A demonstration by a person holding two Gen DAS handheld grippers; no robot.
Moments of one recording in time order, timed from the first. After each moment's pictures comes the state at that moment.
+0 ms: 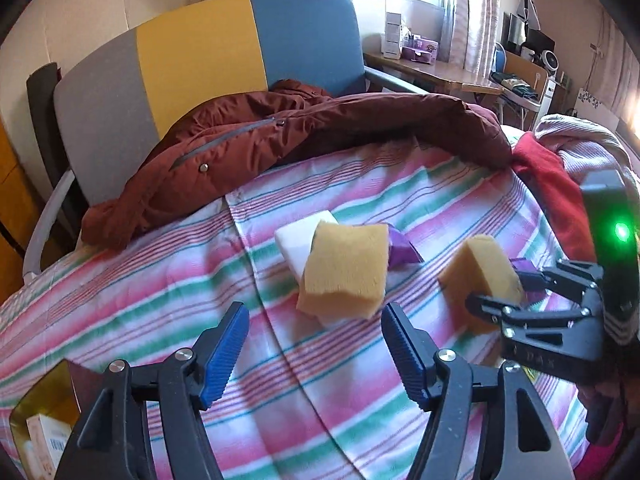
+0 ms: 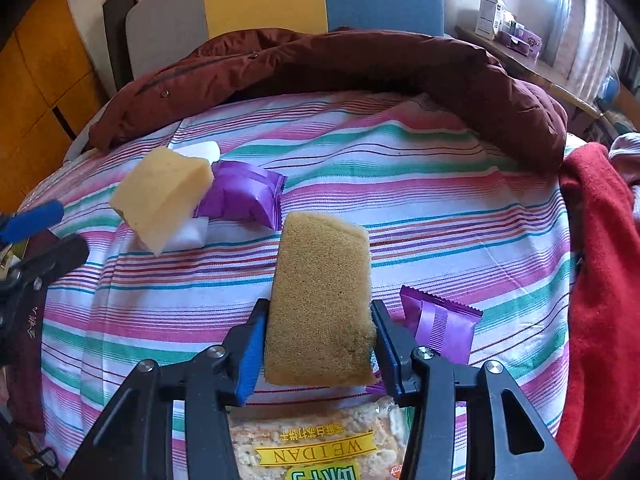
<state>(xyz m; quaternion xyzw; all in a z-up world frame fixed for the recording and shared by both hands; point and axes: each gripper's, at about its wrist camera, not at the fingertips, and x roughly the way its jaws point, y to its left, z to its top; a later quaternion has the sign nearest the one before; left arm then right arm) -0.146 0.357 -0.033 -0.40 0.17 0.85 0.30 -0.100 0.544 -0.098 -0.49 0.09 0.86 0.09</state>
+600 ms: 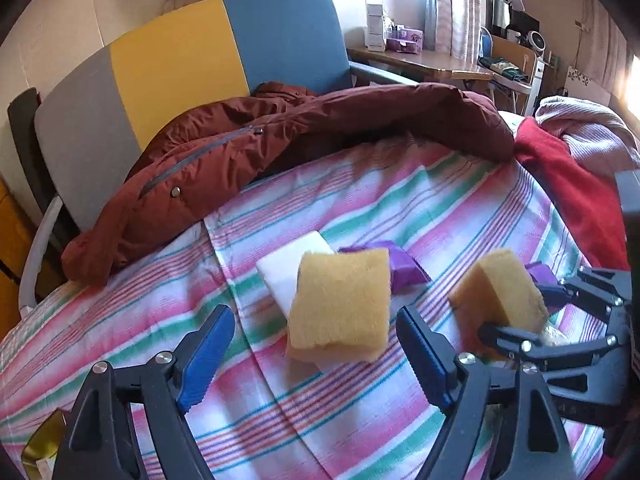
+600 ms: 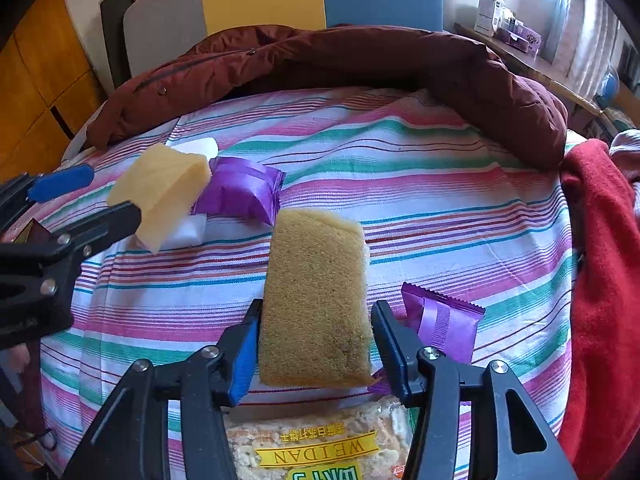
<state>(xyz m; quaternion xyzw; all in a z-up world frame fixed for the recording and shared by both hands) -0.167 0.389 -0.046 -0.39 0.21 0.84 0.32 -0.101 0.545 -0.102 -0.50 0.09 0.86 0.09</state>
